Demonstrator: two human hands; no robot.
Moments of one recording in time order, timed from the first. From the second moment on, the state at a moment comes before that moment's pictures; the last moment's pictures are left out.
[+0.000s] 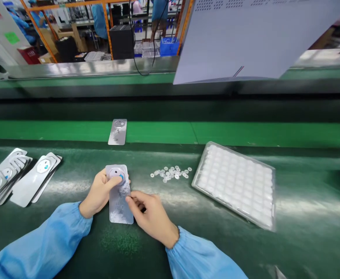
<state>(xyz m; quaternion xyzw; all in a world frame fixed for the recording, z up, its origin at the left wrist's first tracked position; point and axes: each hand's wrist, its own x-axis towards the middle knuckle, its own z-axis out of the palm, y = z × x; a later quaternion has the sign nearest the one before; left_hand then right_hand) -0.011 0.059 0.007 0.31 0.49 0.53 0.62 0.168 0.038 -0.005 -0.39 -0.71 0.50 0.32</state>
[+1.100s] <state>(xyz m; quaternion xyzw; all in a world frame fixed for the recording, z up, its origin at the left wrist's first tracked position) 0.010 0.029 -0.001 0.43 0.48 0.43 0.63 0.196 0.047 0.002 -0.39 -0.85 0.08 0.35</state>
